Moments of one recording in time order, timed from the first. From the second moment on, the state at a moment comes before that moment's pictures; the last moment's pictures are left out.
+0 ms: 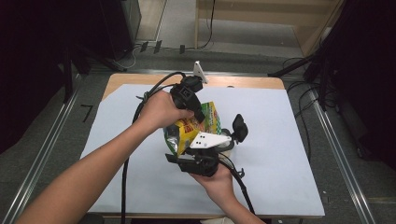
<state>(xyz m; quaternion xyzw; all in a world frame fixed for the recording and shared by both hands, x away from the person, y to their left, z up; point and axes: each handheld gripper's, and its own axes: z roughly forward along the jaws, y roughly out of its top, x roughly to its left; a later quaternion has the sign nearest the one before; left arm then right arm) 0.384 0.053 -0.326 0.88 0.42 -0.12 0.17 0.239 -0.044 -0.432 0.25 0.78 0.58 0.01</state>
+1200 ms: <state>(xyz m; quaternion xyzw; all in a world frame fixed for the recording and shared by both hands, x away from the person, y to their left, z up) 0.396 0.050 -0.316 0.88 0.42 -0.10 0.18 0.255 -0.047 -0.426 0.26 0.77 0.58 -0.01</state>
